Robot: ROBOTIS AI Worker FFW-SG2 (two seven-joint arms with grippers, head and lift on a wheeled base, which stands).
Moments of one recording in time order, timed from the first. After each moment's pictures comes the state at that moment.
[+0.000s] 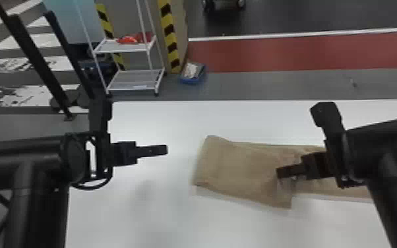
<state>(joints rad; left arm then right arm) -0.18 0.17 0.22 -1.88 0.10 1.38 -0.49 -0.35 0.00 0.15 -1.63 0.31 1.45 0.68</state>
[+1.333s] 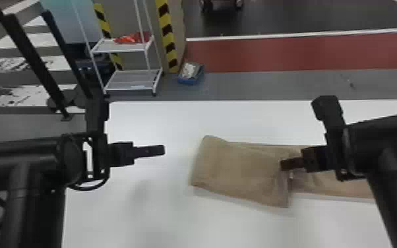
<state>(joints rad) -0.18 0.17 0.22 -1.88 0.10 1.37 -0.49 -0.38 0.00 0.13 -1.62 0.30 1.41 0.68</state>
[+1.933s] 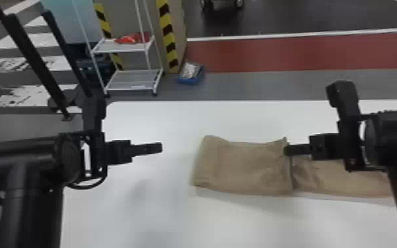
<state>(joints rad) -0.18 0.17 0.24 -1.88 0.10 1.35 -0.49 -0.36 0.00 0.06 -1.73 0.24 1.43 0.69</state>
